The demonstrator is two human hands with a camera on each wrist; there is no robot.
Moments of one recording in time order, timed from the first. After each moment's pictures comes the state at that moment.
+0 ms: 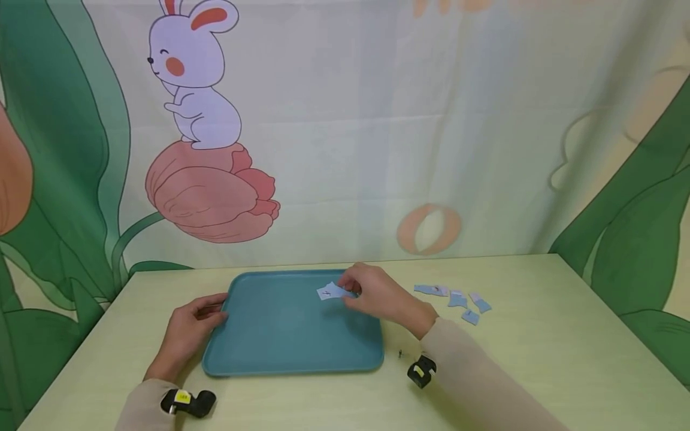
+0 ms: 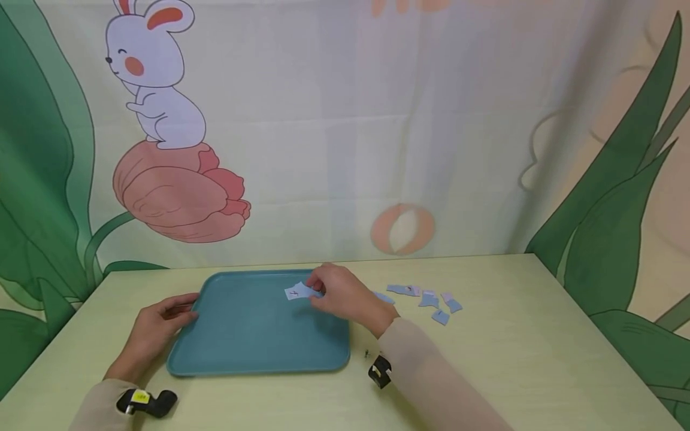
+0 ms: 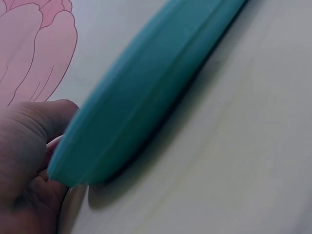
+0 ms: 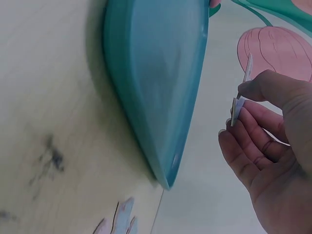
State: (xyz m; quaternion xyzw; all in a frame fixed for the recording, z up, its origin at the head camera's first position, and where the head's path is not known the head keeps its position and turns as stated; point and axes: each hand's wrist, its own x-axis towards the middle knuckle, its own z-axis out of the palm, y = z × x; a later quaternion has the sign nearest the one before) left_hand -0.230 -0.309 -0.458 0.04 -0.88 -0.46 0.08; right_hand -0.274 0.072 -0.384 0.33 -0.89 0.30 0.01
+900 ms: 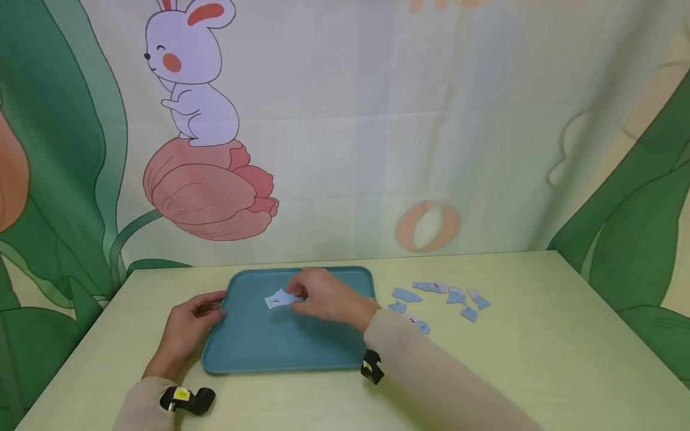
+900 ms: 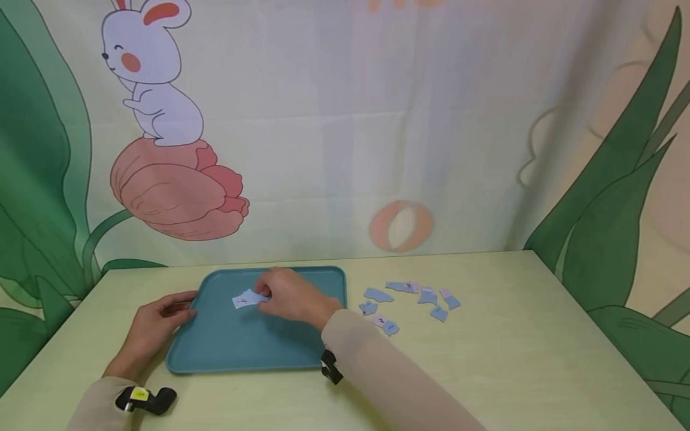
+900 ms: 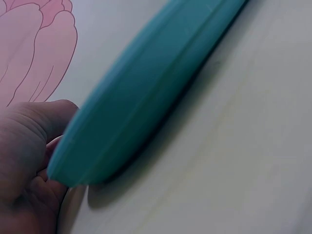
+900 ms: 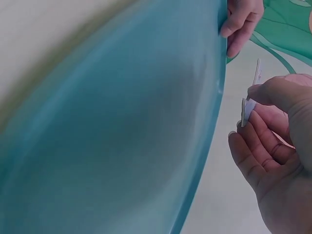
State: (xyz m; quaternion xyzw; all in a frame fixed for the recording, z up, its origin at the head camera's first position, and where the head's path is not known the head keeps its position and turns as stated) left_hand -0.232 -0.309 -0.460 0.03 -0.88 -0.46 0.08; right_hand -0.275 -0.012 -0.388 0.37 -0.88 0.29 -0.04
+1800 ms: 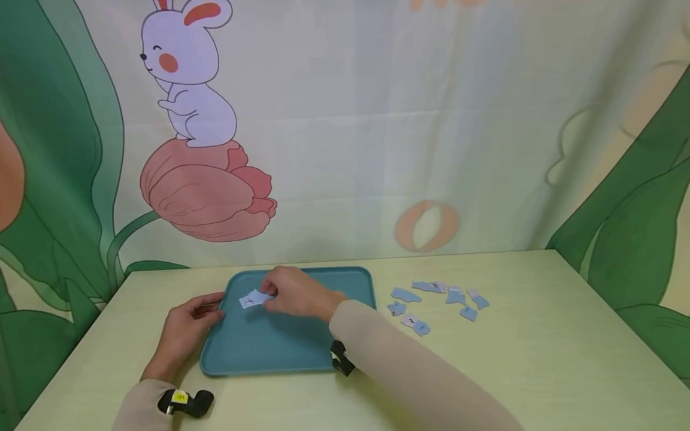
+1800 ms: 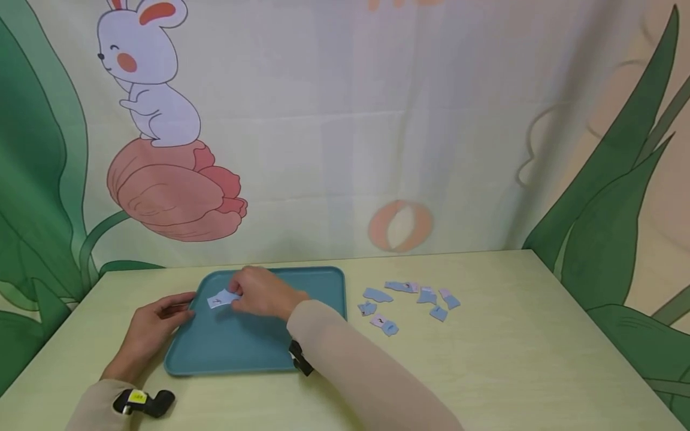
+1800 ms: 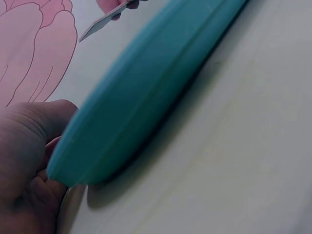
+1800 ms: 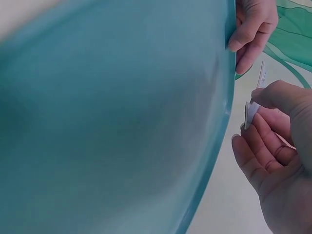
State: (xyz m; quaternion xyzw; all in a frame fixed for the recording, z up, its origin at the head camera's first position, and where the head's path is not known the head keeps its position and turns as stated) left_hand -0.232 -0.307 -0.460 0.05 -0.89 -0.45 0.08; right_hand -0.290 -0.059 -0.387 0.39 -0.88 0.26 -0.05
